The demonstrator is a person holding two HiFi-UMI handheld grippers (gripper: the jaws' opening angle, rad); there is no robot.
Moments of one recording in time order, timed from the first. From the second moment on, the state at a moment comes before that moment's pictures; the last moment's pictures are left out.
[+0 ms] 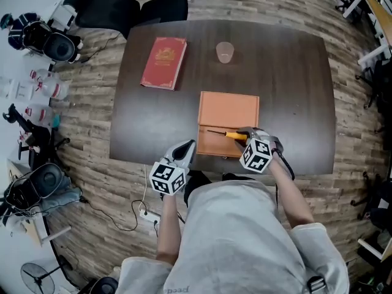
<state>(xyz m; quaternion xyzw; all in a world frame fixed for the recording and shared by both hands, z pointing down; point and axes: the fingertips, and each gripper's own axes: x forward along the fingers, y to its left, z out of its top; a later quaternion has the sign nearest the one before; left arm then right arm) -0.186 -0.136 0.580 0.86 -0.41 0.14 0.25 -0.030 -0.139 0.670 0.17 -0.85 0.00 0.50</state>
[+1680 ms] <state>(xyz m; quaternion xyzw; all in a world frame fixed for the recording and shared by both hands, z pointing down) -0.187 -0.193 0.589 0.92 -0.25 0.20 0.24 -0.043 -0.117 0.740 0.15 -0.75 0.01 0.65</state>
